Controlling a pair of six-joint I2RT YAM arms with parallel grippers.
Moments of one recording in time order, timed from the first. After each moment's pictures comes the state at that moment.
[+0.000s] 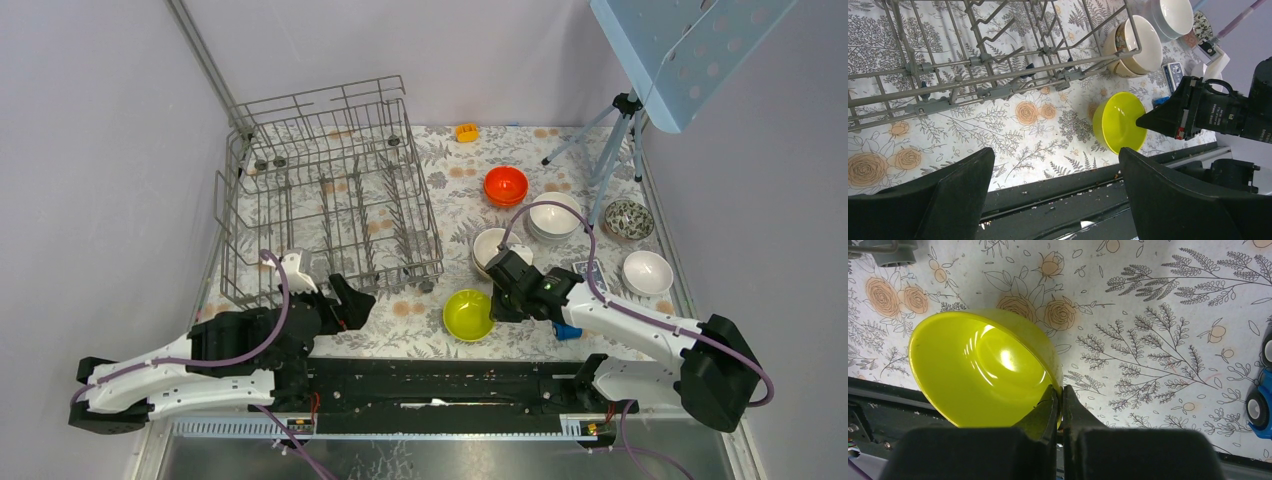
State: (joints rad) left arm -1.34 0.46 0.77 -0.95 -0.75 -1.10; right arm 0.85 1.17 0.70 -0.64 0.14 0.84
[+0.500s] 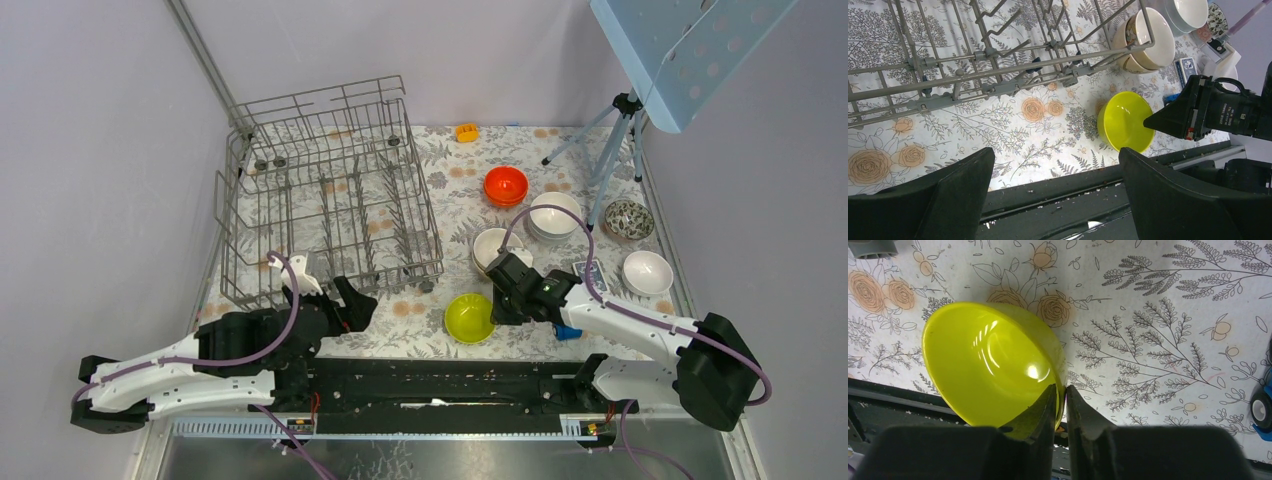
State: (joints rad) left arm -1.34 0.48 0.74 -0.94 -0.75 -1.11; right arm 0.85 1.18 0.67 -0.63 0.12 0.84
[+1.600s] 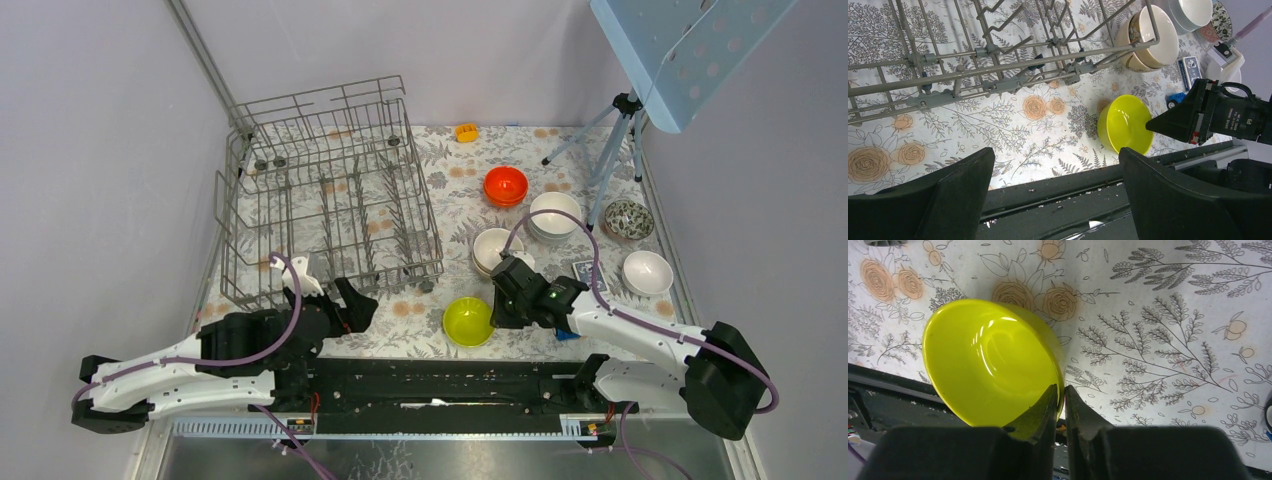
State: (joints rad) left arm -1.34 0.48 0.72 -0.94 -0.74 -1.12; right arm 0.84 1.12 0.62 -0.58 0.09 0.83
